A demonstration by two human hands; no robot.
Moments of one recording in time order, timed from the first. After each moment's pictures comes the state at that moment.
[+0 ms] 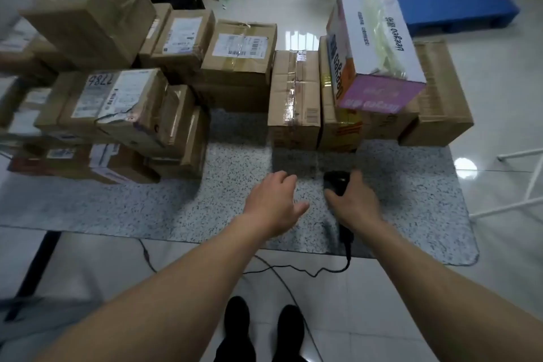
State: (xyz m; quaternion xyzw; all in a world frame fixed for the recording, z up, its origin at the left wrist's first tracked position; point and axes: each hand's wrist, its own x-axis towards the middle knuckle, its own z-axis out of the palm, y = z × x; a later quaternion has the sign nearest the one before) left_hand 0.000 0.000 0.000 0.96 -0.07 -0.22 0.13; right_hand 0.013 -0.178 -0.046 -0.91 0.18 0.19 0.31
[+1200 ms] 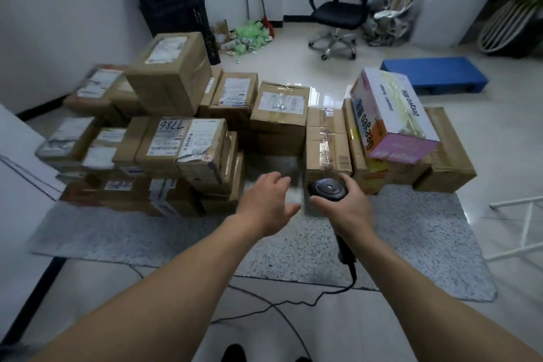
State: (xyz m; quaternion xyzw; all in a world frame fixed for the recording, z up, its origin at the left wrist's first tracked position) left_hand 0.014 0.113 0.082 0.98 -0.08 -0.11 0.14; right_hand 0.005 -0.061 0.067 -0.85 0.16 0.05 0.50
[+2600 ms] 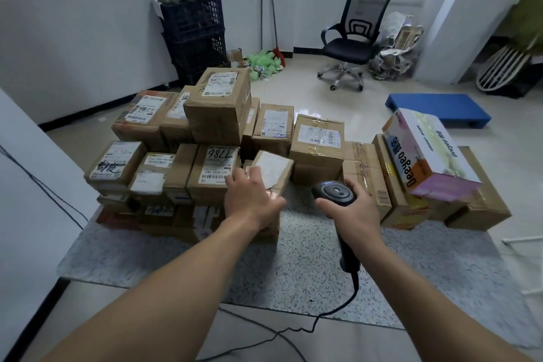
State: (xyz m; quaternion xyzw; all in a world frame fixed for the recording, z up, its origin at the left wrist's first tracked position) left_hand 0.054 0.248 0.110 0.98 0.09 0.01 0.18; right_hand 0.024 0.051 0.124 -0.84 0.13 0.00 0.52
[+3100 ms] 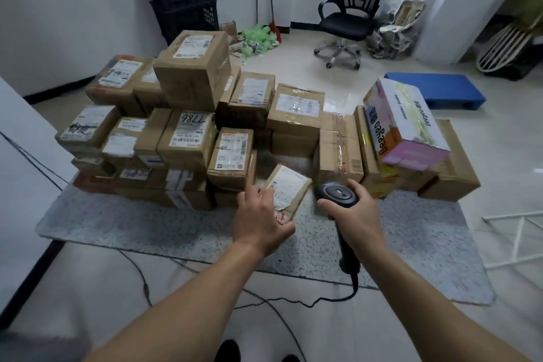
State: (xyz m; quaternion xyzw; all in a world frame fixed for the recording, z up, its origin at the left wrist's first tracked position) left_hand -0.034 0.155 0.046 0.98 0.05 0.00 0.21; right_hand -0.029 -0.028 0.094 -0.83 0.17 0.04 0.53
